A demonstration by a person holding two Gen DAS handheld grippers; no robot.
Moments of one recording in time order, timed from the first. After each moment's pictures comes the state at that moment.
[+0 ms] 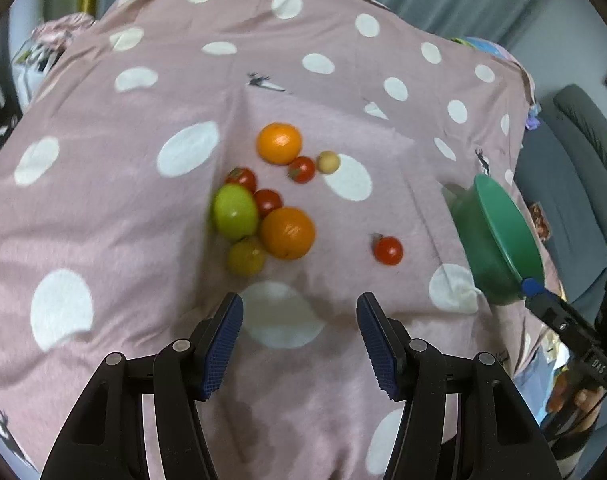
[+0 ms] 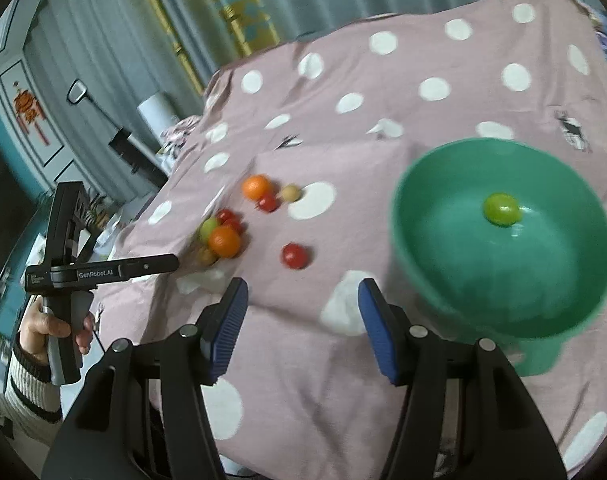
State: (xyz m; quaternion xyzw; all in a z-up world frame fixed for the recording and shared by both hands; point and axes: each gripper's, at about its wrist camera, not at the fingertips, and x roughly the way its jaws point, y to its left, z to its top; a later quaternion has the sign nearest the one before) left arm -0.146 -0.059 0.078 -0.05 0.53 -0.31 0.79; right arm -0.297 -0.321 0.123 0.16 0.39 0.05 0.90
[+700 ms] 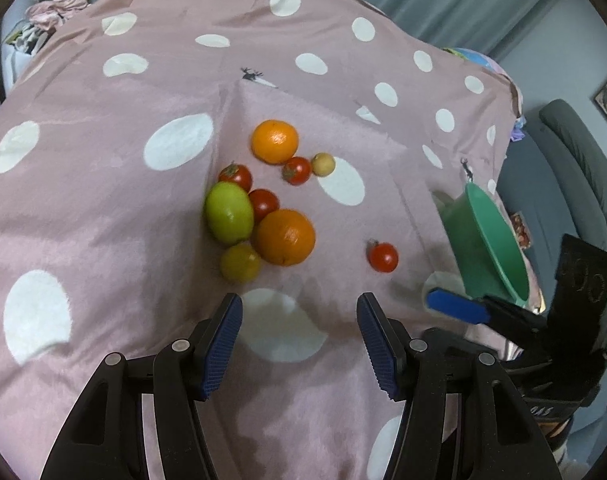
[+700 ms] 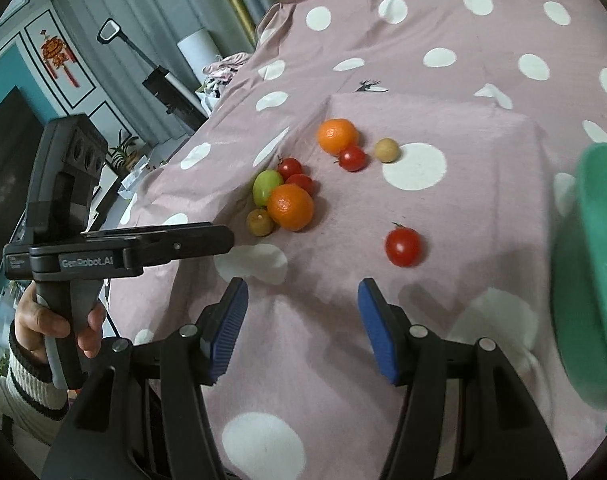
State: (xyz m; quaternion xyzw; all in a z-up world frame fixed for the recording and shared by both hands) left arm -0.129 -0.057 0.064 -0.09 0.52 -0.35 0.77; right arm -0.225 -0.246 0.083 0.13 0.46 0.14 0.87
